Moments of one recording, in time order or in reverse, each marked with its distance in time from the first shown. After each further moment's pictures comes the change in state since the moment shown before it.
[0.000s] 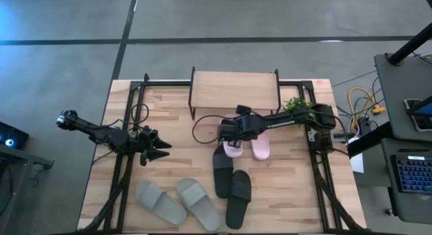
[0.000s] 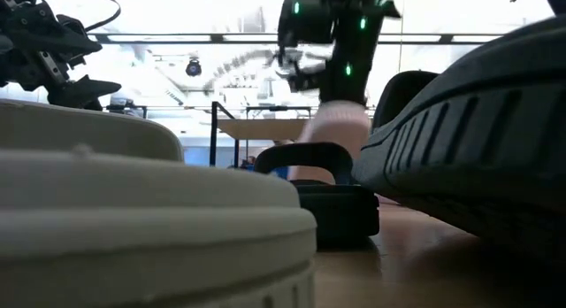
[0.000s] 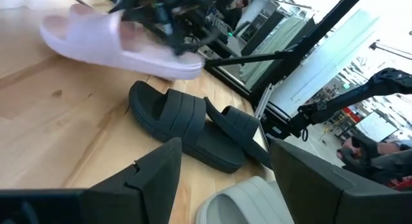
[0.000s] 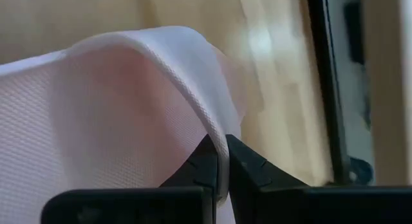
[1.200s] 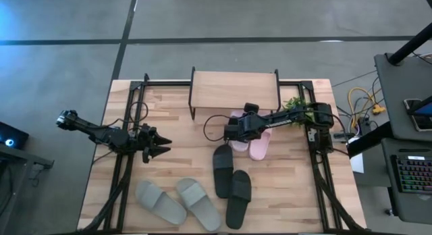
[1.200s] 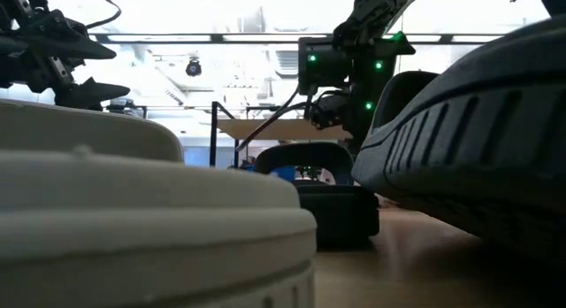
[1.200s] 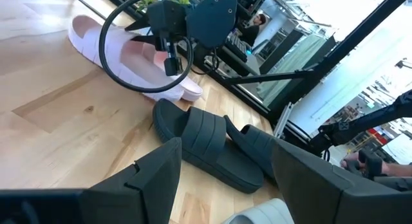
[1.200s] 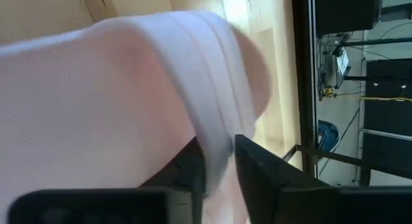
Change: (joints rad) left arm 0.000 0.000 -0.001 0.001 -0.111 0.000; right arm -0.044 0.010 -0.147 0.000 0.131 0.030
